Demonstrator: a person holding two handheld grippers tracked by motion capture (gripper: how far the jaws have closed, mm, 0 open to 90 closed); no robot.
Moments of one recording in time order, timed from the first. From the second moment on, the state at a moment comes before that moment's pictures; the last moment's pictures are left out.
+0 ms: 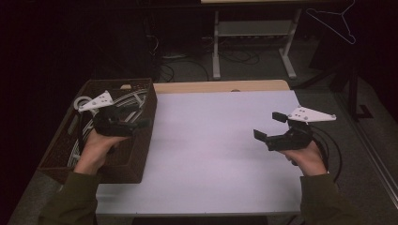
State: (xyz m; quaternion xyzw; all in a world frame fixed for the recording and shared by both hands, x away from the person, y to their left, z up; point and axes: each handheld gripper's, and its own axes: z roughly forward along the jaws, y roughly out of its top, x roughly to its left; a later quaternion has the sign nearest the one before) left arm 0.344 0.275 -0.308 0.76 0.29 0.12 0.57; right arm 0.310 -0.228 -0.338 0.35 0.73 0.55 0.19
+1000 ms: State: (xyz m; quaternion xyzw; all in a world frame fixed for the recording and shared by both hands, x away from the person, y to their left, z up) left arm 0.329 0.238 -0.327 0.75 0.24 0.10 0.61; right arm 0.300 -0.229 -0.325 0.33 0.71 0.59 0.19
